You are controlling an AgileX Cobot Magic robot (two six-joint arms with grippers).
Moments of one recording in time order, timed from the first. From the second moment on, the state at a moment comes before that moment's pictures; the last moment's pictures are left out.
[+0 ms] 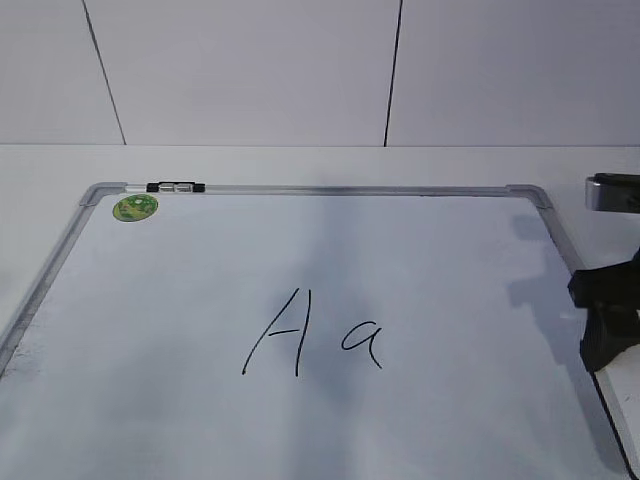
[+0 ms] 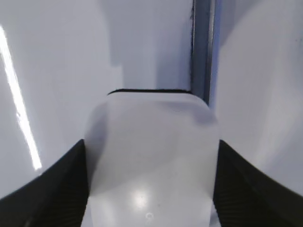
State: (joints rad) left arm -0.01 0.43 -0.52 -0.17 1.01 -0.08; right arm 0.16 1.52 -0.95 0.00 1.09 0.14
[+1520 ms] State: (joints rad) left arm -0.04 1.63 -1.06 -0.09 0.87 -0.08; right arm 0.26 1.61 -1.16 0.06 1.21 0.11
